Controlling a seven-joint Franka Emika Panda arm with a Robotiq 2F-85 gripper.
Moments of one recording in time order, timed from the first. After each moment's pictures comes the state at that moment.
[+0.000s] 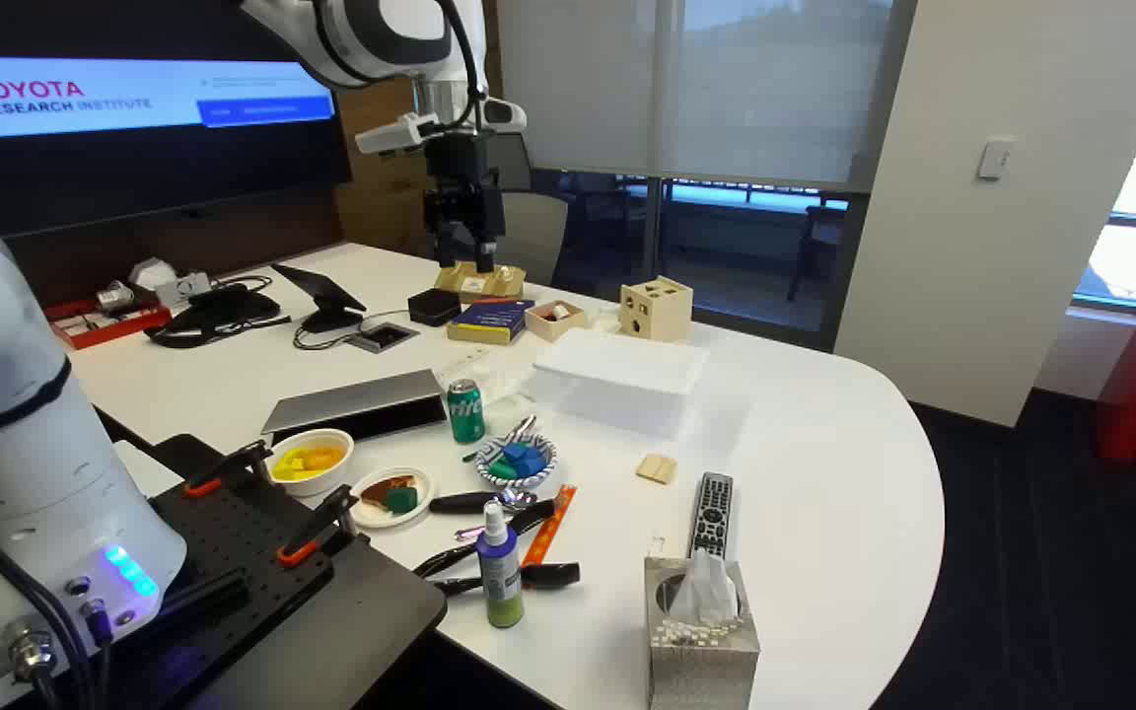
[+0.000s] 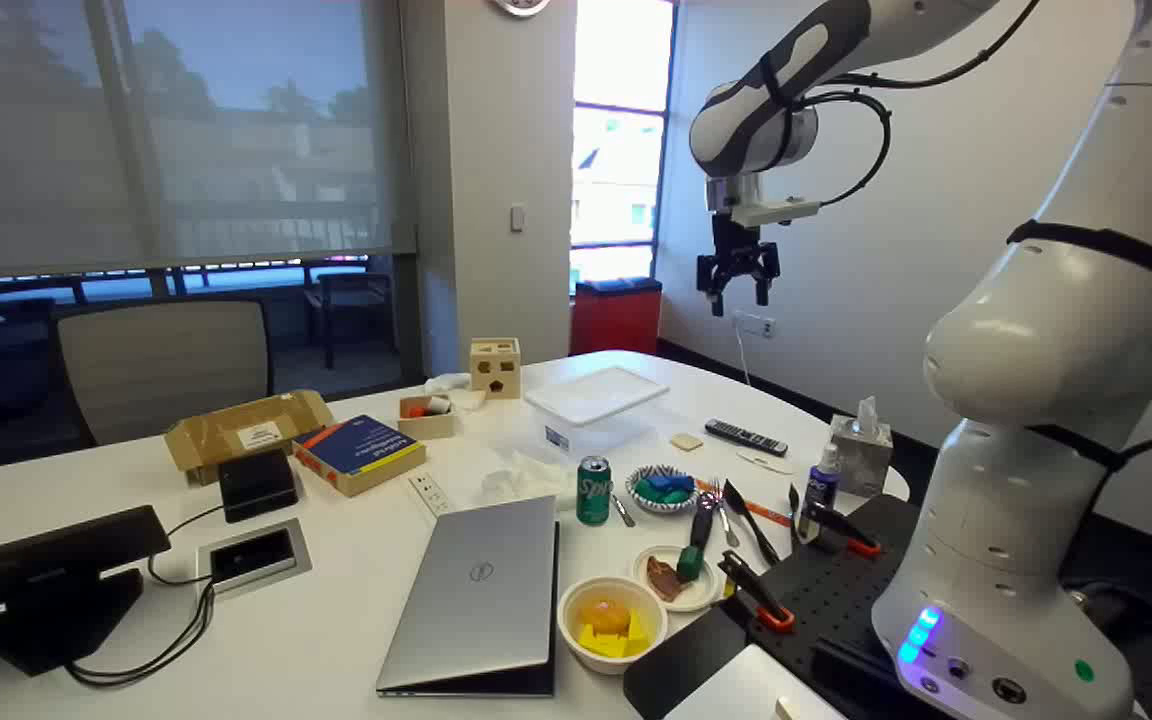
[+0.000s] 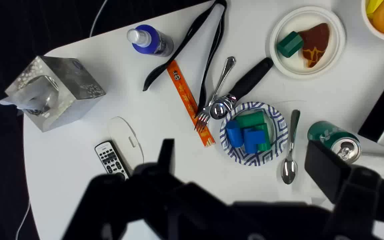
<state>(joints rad) -0.19 -0.16 -0.12 -2.30 -0.18 2.03 0.03</state>
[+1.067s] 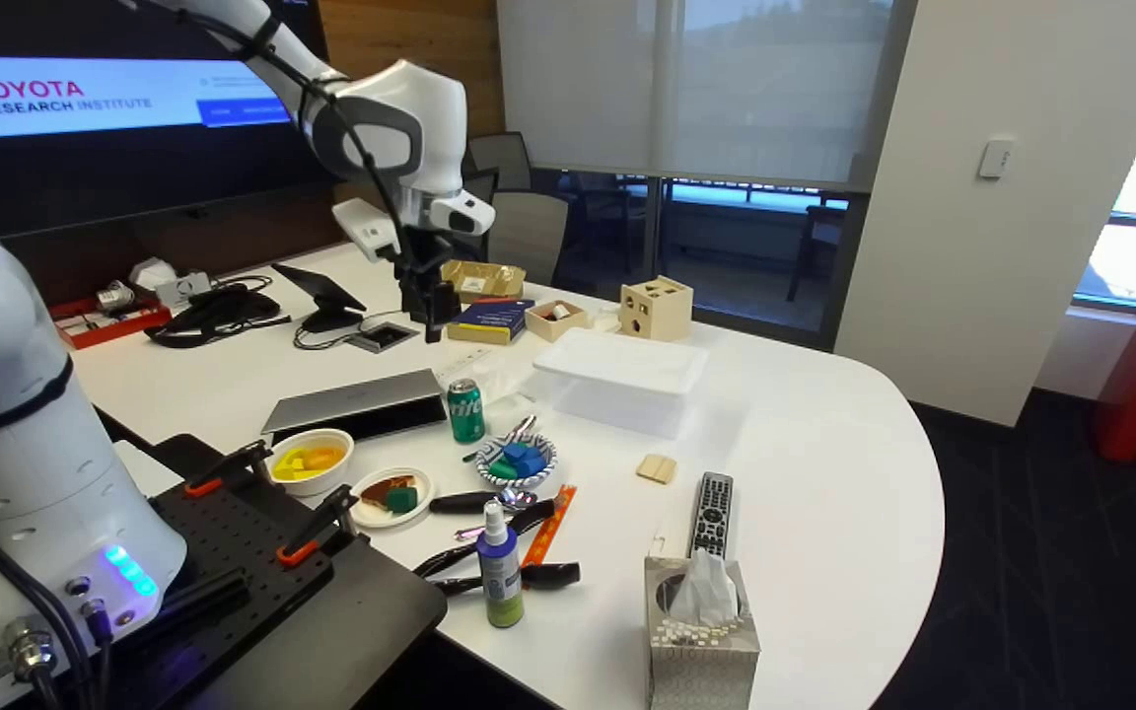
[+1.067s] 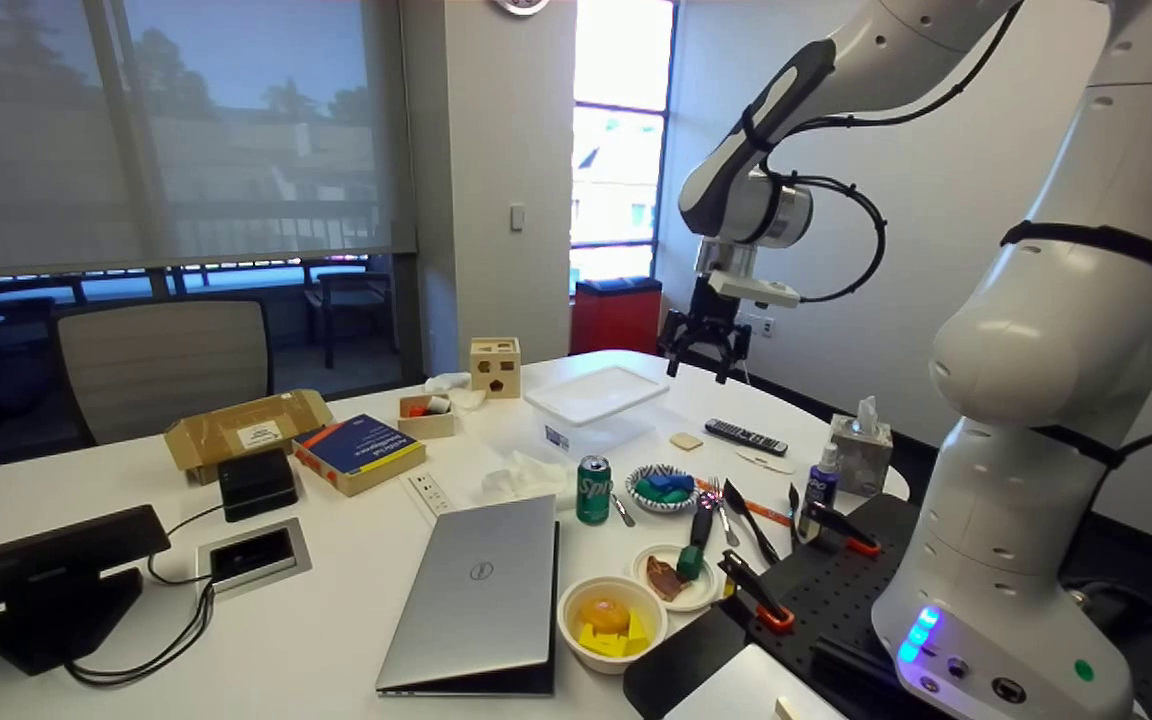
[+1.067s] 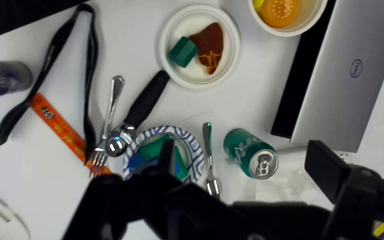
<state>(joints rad) -0.12 -0.10 -0.13 -2.56 0.30 2.37 -0.09</state>
